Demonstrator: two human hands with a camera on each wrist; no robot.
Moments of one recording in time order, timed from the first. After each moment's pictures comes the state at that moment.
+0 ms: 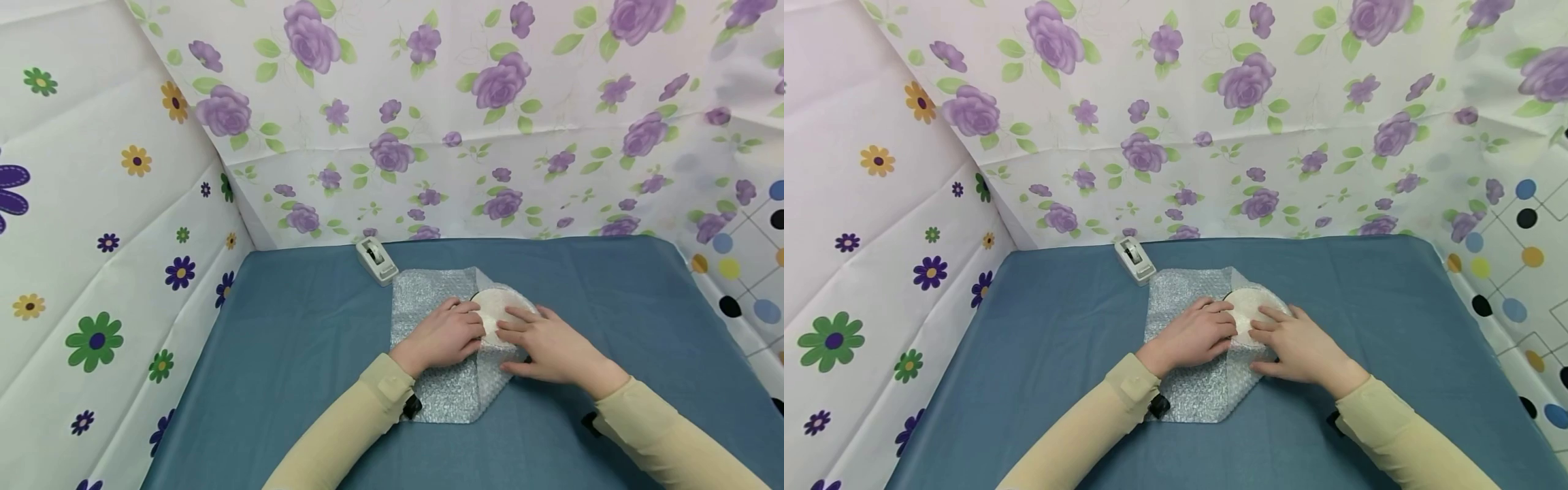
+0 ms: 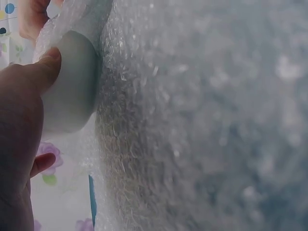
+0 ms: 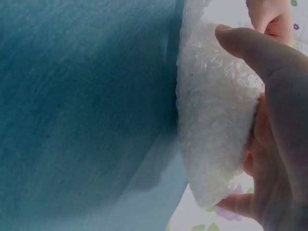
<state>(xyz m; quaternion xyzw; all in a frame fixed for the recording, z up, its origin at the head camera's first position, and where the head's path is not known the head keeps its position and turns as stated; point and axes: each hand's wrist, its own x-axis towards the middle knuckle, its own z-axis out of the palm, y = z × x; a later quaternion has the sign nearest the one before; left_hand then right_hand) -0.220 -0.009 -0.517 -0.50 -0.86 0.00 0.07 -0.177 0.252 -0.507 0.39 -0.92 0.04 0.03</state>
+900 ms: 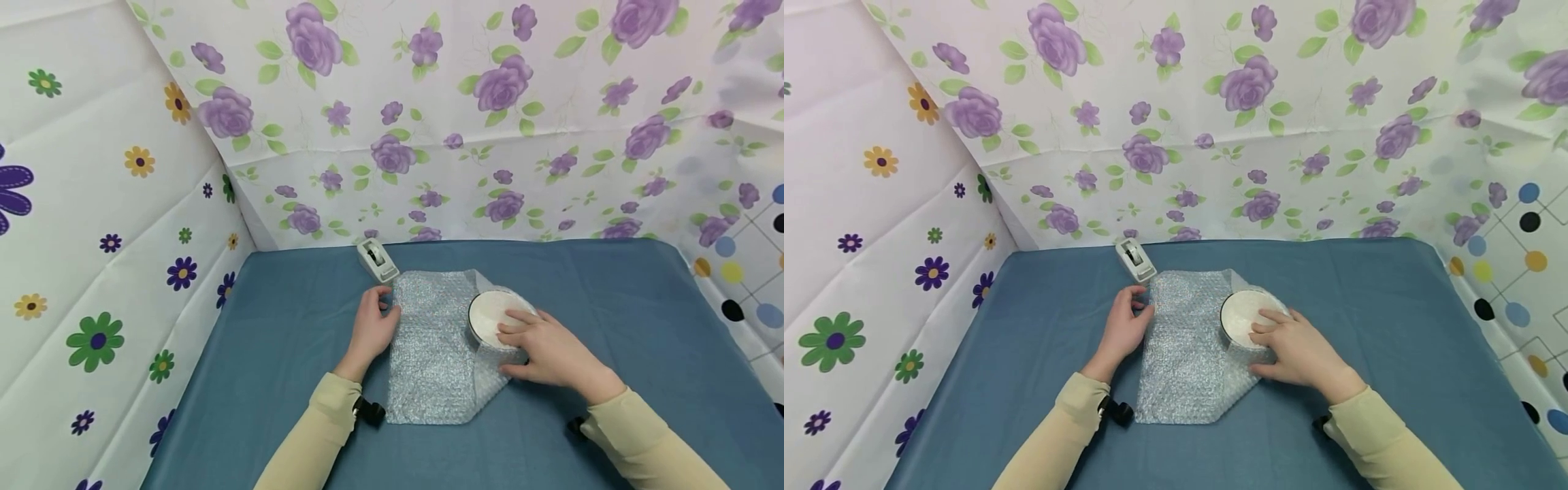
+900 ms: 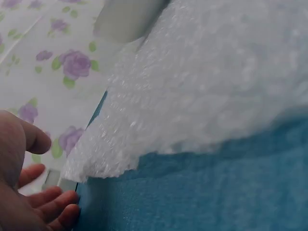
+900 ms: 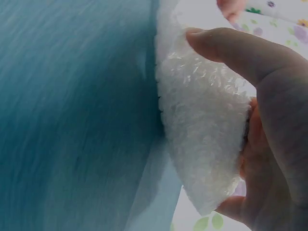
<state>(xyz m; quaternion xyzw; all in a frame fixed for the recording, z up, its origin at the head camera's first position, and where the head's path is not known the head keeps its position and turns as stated) -0.225 -0.110 -0.542 -0.05 -0.87 -0.49 0.06 -0.176 0.245 -0.510 0.34 -0.93 0.11 0.01</state>
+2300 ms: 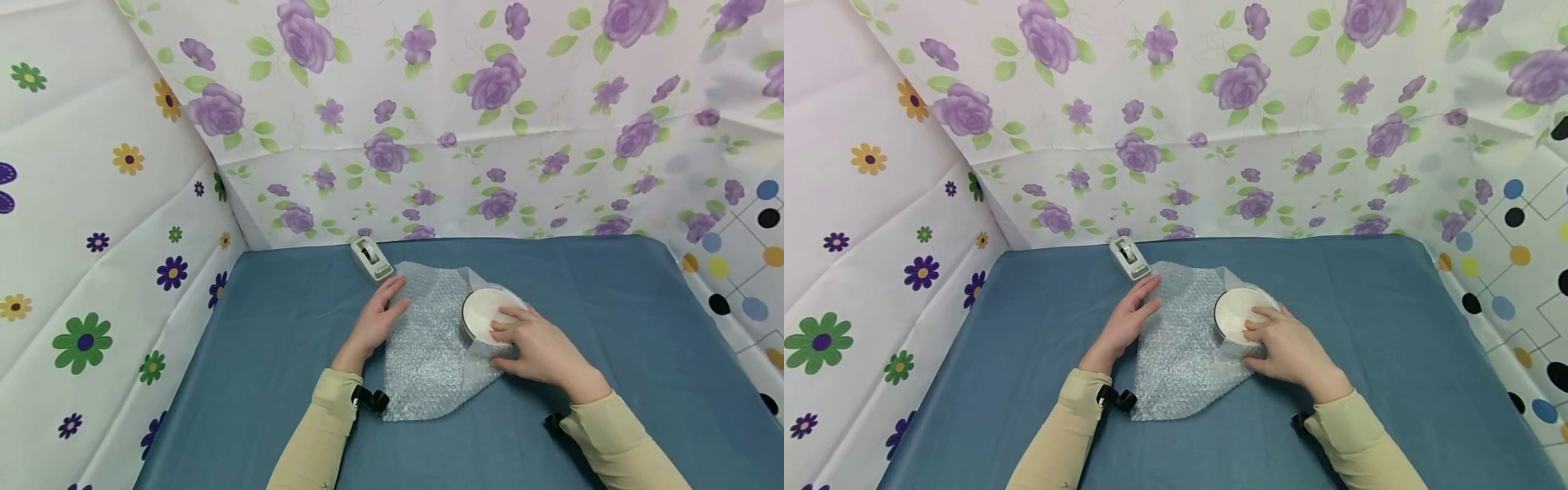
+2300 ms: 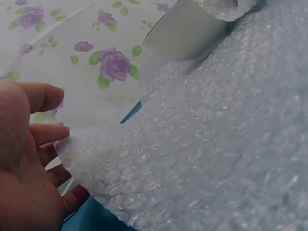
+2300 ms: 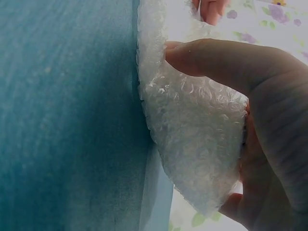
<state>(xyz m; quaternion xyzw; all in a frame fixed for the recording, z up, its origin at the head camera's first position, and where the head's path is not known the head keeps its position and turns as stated) -0.235 -0.107 -0.536 -0.14 -0.78 -0.61 -0.07 -0.172 0.239 -0.518 0.31 -0.94 0.14 0.03</state>
